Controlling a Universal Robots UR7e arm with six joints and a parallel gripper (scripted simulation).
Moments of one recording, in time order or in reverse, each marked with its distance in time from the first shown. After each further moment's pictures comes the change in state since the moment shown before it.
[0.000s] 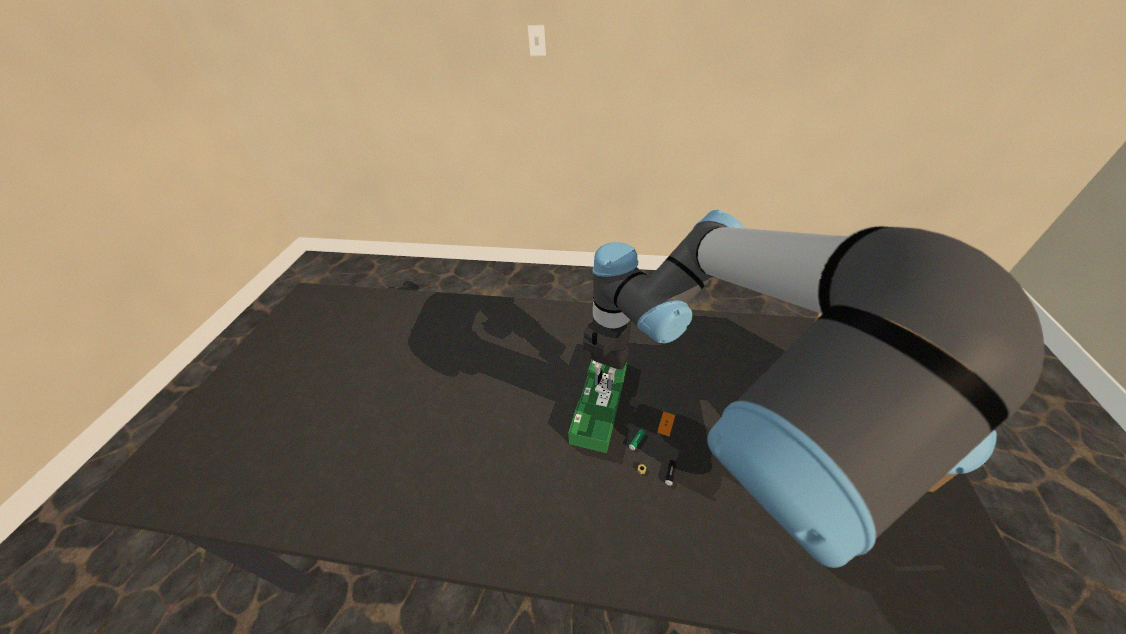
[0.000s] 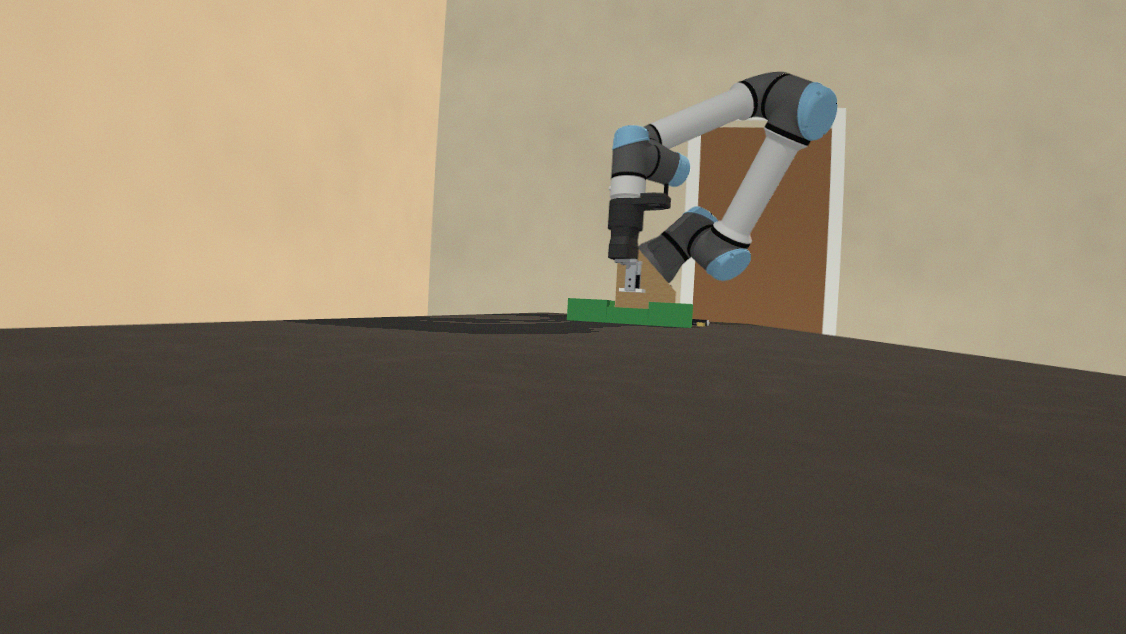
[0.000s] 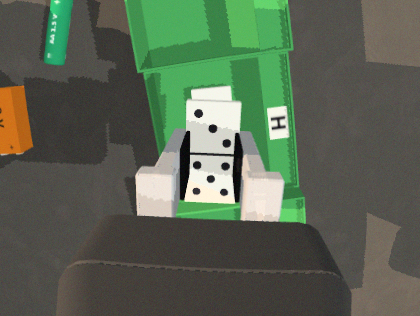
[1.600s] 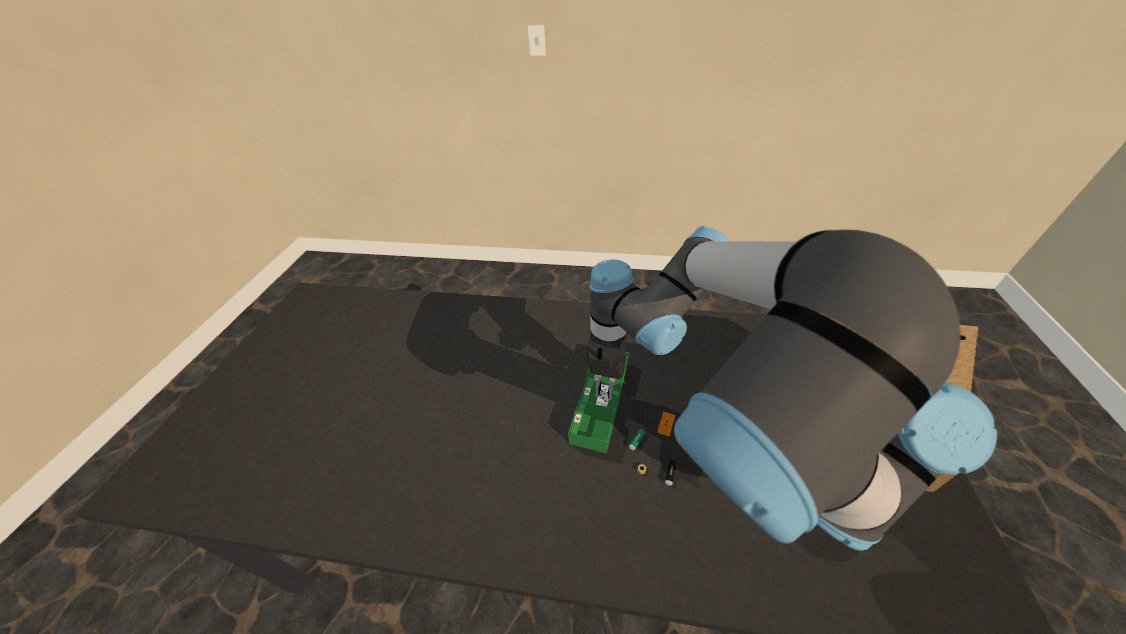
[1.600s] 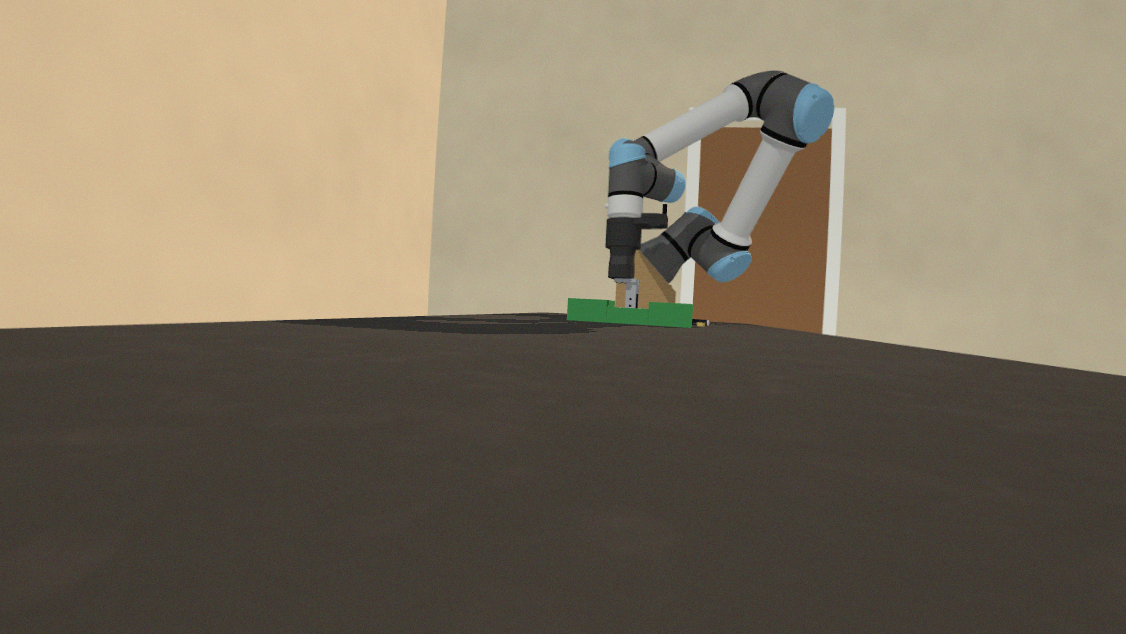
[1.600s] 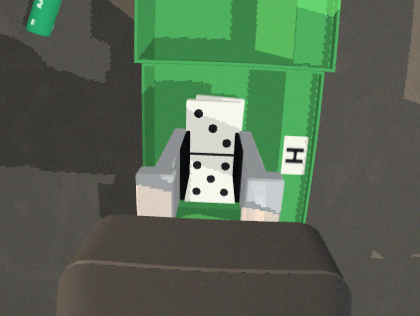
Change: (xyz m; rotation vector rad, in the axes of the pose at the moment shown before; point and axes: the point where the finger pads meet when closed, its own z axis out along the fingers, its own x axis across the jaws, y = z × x) arm -0.001 0.000 0.040 0.013 -0.010 -0.184
